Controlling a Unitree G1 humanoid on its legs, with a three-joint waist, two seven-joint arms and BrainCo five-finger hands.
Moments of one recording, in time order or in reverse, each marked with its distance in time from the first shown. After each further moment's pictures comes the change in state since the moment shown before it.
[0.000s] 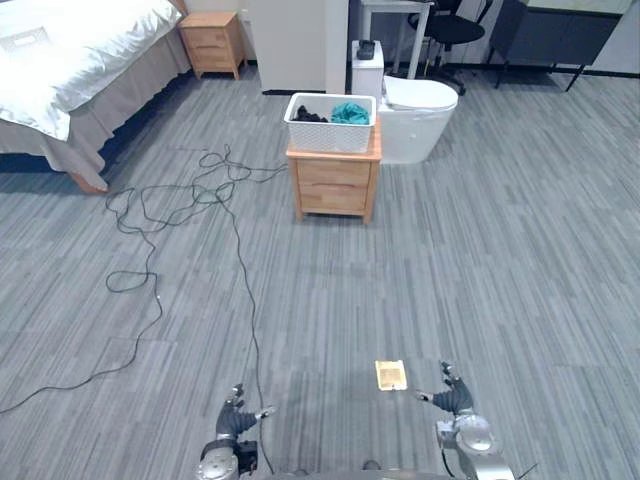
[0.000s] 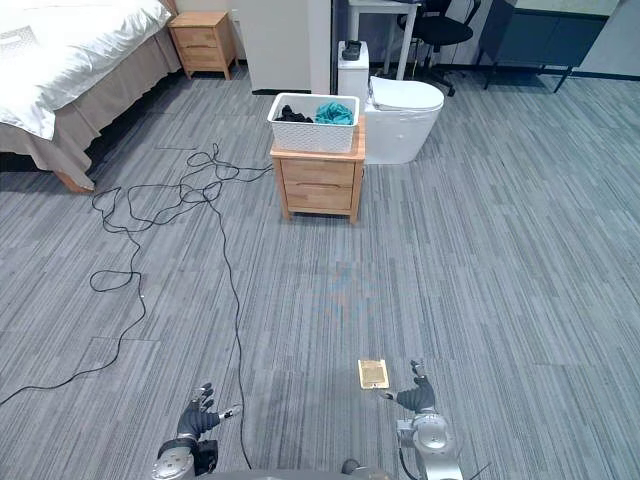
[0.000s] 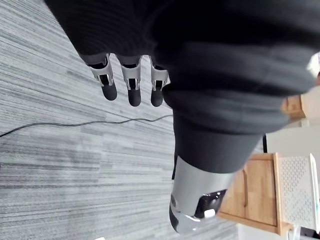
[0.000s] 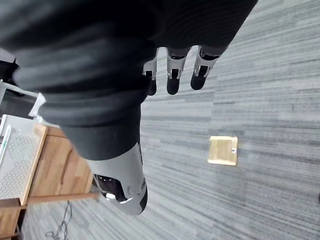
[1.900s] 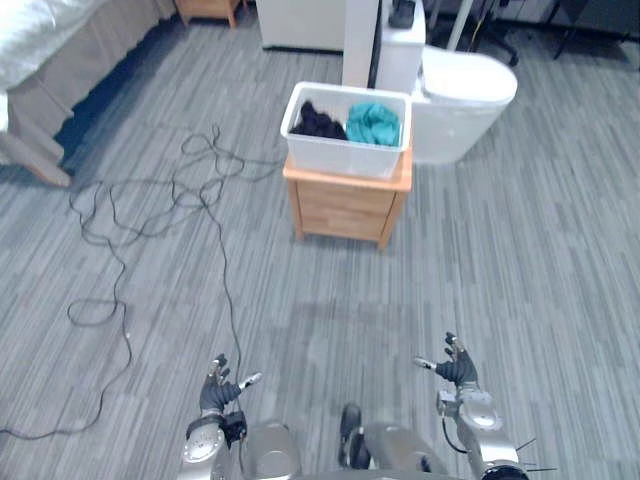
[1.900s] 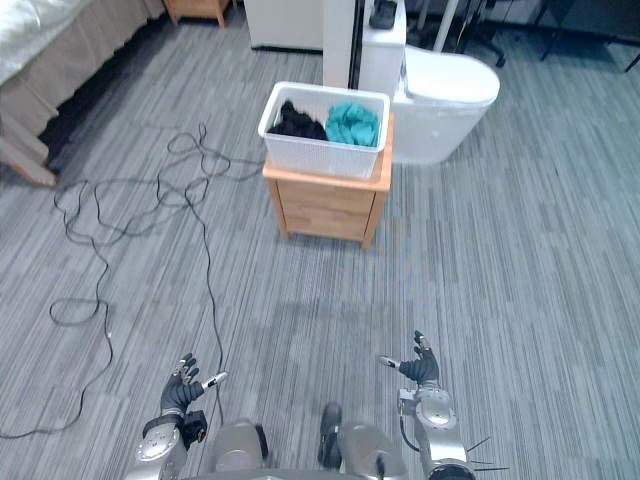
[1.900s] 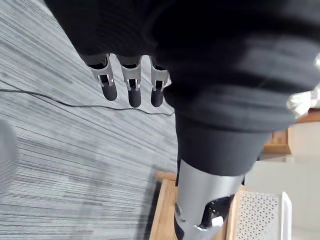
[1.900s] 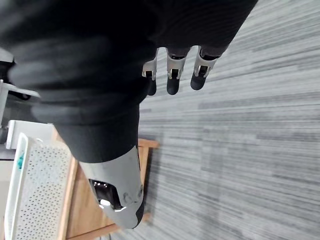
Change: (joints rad) left arm 0.002 -0.025 0.084 -0.220 -0.086 0.000 -0.027; right arm -0.058 -0.024 0.028 -0.160 0.129 0.010 0.000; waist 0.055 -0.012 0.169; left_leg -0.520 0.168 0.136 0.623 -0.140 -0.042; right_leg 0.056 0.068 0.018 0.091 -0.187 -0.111
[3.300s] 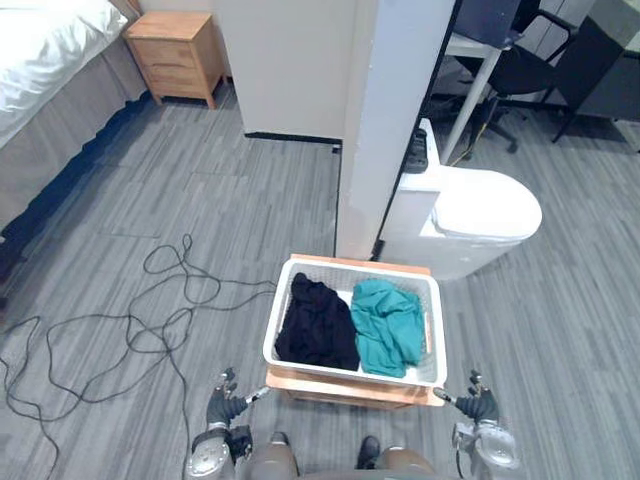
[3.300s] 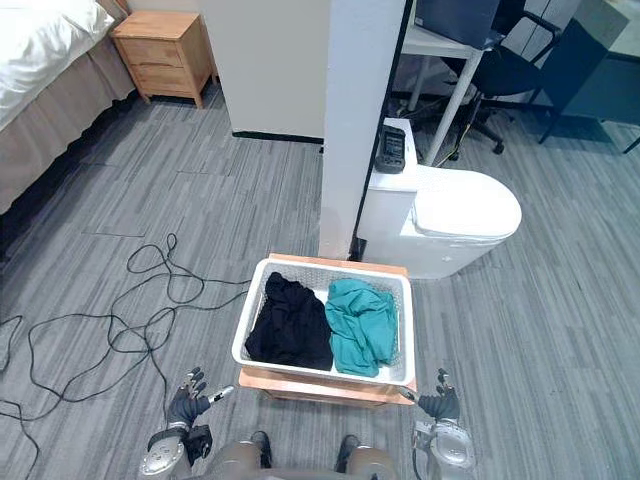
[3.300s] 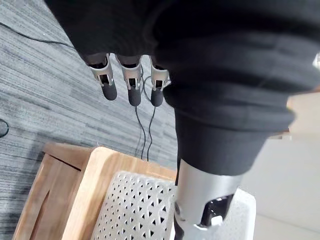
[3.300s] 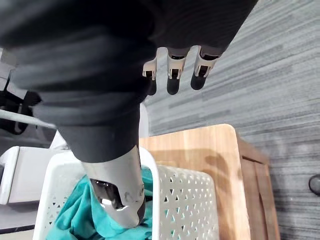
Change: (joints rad) left arm 0.061 -0.005 -0.023 -0.033 0.000 0.032 -0.015; right arm 0.152 0.060 -0.134 -0.061 -0.007 0.006 -0.022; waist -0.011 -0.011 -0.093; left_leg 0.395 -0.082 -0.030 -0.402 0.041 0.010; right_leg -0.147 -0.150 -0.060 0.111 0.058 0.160
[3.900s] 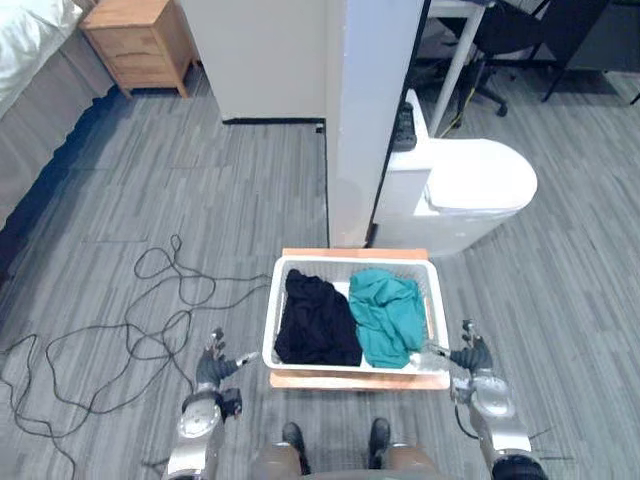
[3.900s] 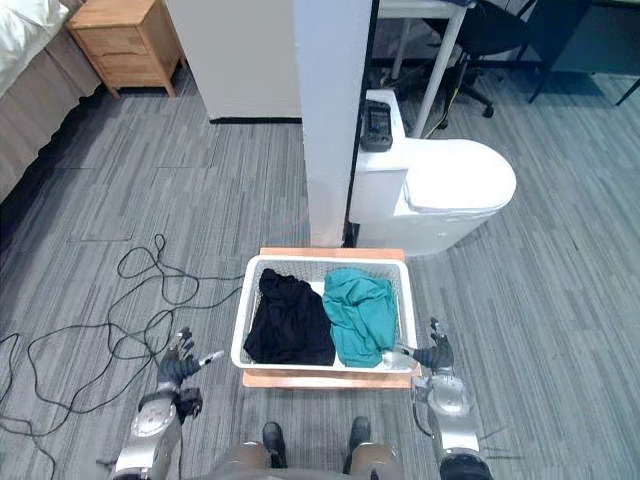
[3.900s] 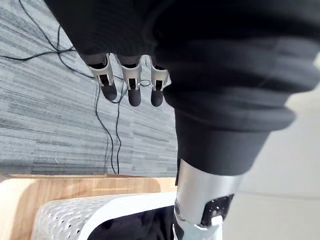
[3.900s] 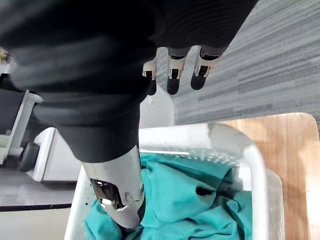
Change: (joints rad) left arm -0.313 0.080 -0.035 0.101 0.059 -0.001 0.089; right arm -0.332 -0.108 0.183 0.105 -0.032 0.015 -0.016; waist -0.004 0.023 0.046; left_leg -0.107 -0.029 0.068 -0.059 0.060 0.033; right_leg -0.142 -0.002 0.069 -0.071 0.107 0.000
